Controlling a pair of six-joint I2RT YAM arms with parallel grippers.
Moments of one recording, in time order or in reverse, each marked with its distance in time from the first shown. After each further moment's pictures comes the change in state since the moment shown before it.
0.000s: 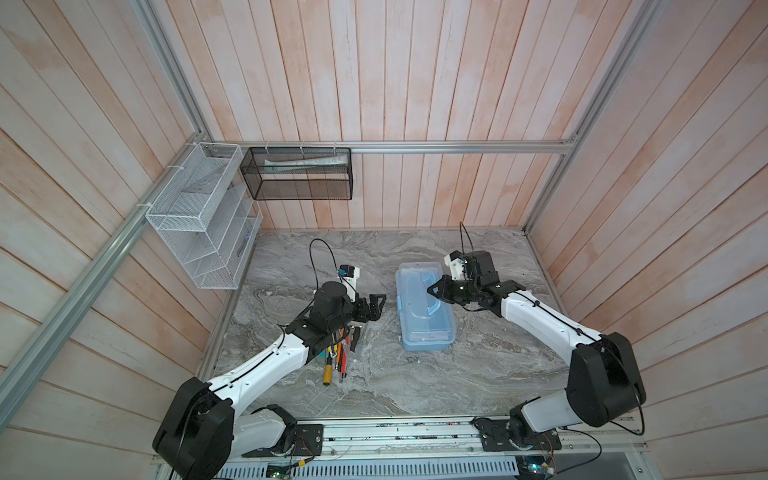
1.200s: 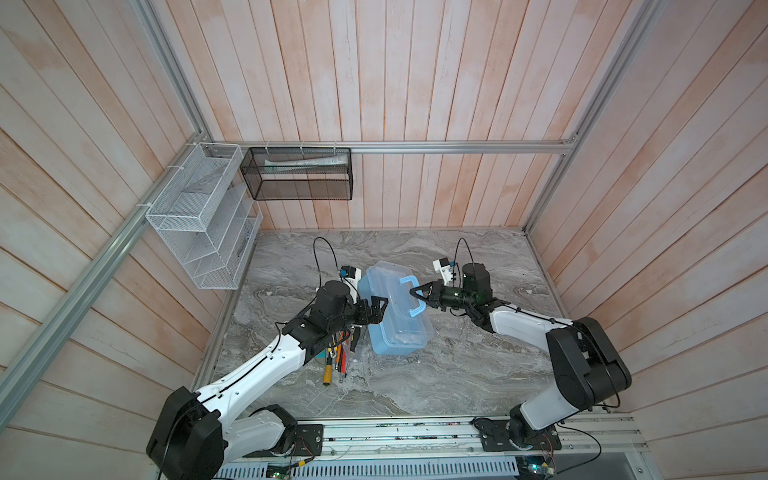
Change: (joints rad) left arm -0.033 -0.053 0.056 -0.174 -0.007 -0.066; right arm 0.005 0.118 -0.217 0.679 -0.336 0.348
